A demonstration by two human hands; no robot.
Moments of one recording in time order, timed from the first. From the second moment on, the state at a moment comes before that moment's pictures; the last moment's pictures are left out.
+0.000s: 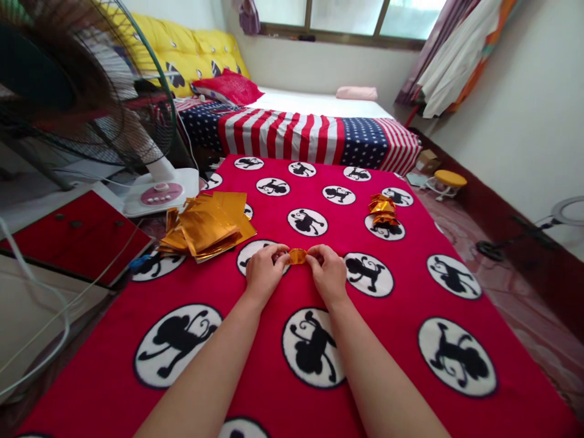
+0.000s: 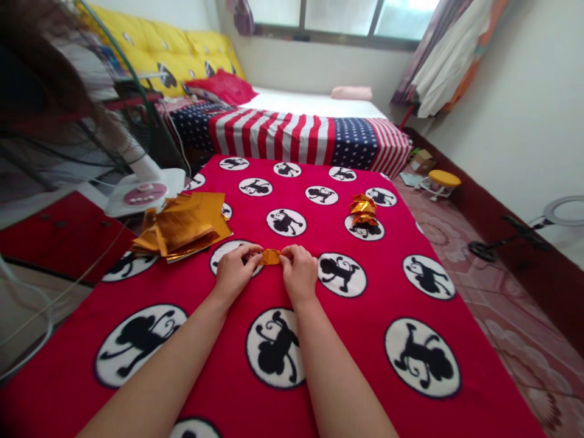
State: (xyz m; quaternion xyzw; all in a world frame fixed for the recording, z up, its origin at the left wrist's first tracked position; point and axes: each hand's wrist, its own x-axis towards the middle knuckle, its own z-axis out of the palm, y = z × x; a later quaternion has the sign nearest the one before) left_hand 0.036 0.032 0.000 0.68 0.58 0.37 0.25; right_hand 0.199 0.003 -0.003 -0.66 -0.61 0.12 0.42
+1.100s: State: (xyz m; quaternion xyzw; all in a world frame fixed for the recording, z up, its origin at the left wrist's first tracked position) left_hand 0.027 0.034 0.001 0.66 0.44 0.42 0.43; right_hand 0.194 0.005 0.001 -0.52 -0.51 0.37 0.57
